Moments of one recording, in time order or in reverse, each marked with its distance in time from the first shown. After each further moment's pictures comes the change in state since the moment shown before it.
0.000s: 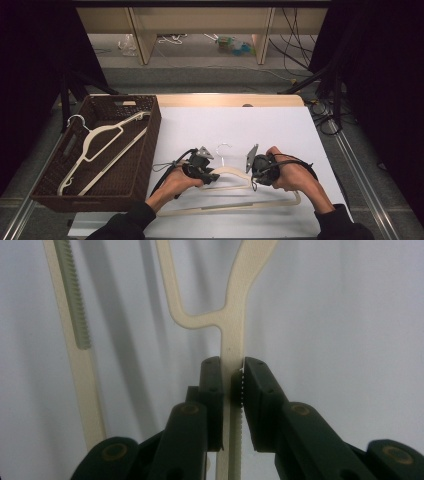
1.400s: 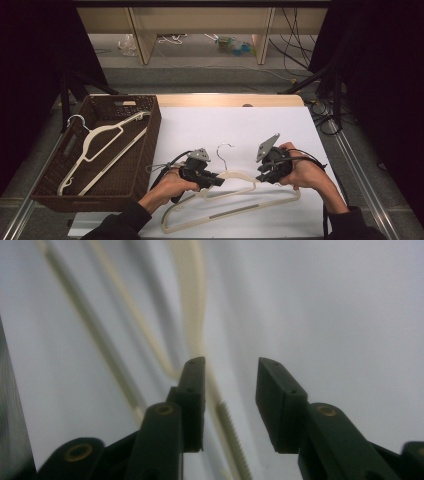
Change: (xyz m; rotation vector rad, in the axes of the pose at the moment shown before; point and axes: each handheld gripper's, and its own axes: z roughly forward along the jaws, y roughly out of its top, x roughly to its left) left arm -0.022 0.000 -0.023 -0.173 -0.219 -0.018; right arm -0.007 -0.025 -0.022 -0.231 0.071 0.191
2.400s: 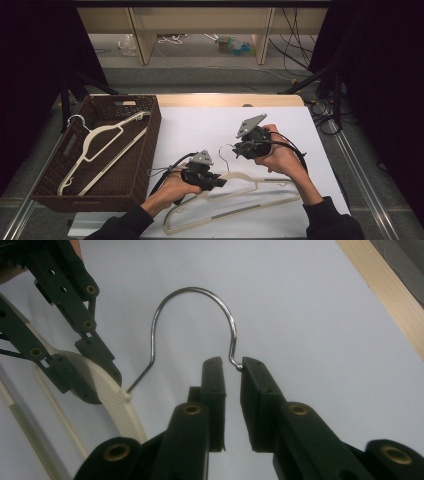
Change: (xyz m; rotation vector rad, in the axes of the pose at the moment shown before) left arm -0.011 0.001 0.003 -0.014 0.049 0.039; right arm -0.010 0.065 -0.007 -0.242 -0.152 0.052
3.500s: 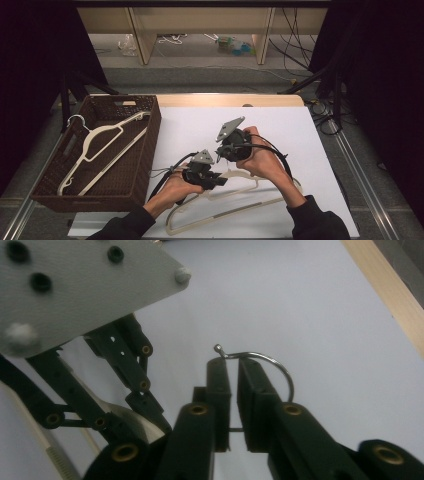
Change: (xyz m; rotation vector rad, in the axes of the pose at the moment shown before) left arm 0.001 0.000 0.004 -0.015 0.028 -0.013; right arm 0.030 0.036 0.014 0.002 0.006 -0.037
